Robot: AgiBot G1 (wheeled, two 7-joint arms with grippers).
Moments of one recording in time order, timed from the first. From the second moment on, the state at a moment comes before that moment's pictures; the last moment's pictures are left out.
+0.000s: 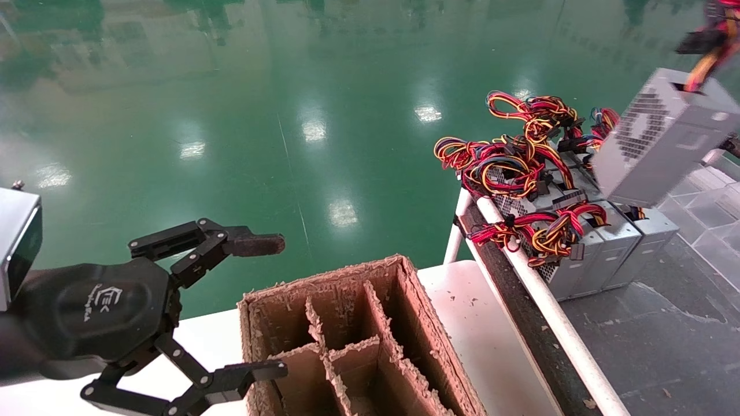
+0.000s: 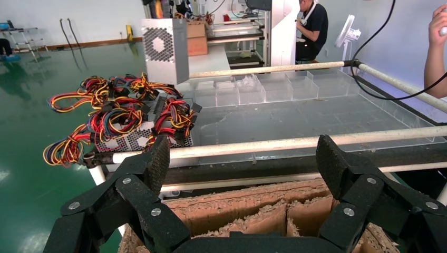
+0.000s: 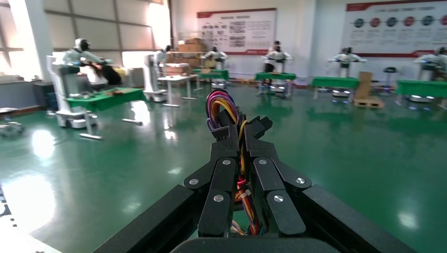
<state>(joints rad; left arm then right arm) -1.09 0.59 0.34 -1.27 0.69 1.47 -0.16 1.80 -0.53 -0.62 0.21 -0.64 -1.58 0.04</state>
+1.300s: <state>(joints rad) -1.09 0.59 0.34 -1.27 0.69 1.47 -0.16 1.25 -0.37 -0.68 0.37 -0.33 -1.58 0.01</state>
